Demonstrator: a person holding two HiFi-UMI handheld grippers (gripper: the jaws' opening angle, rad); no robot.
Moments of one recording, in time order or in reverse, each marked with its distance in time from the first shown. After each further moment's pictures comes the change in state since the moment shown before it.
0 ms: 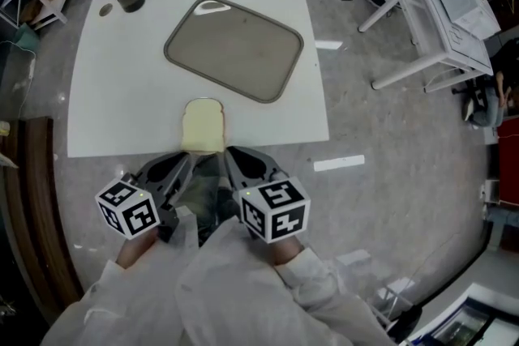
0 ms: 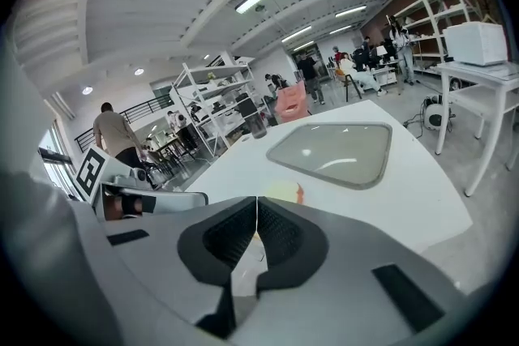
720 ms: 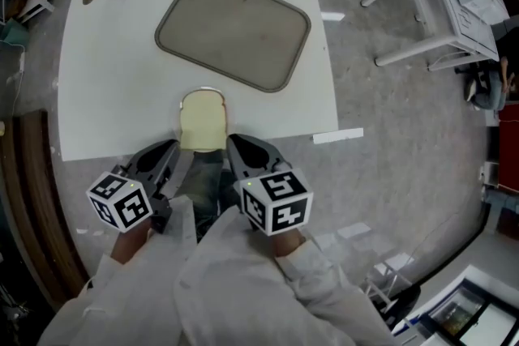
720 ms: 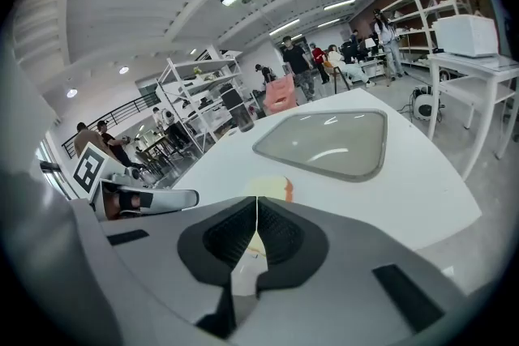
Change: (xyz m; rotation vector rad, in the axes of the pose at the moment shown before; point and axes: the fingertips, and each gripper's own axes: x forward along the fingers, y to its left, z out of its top) left arm 0.015 0.058 0.004 -0.048 0.063 0.066; right arm 0.036 -0.029 -0.005 0.056 0.044 -0.068
